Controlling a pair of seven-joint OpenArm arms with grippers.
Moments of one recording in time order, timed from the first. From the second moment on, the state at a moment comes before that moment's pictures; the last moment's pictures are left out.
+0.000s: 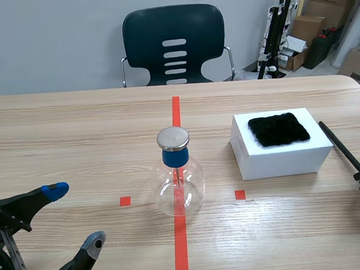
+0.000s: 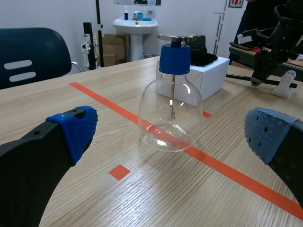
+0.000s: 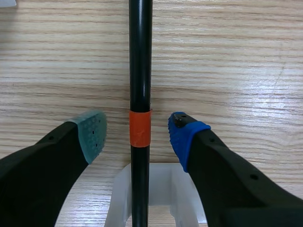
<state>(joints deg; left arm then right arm) 15.6 -28.0 15.2 56.4 10.4 -32.6 -76.4 10.2 37.6 -5.1 54.3 32.9 18.9 -50.5</state>
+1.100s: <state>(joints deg) 15.6 -28.0 15.2 56.4 10.4 -32.6 -76.4 10.2 37.6 -5.1 54.3 32.9 18.9 -49.0</state>
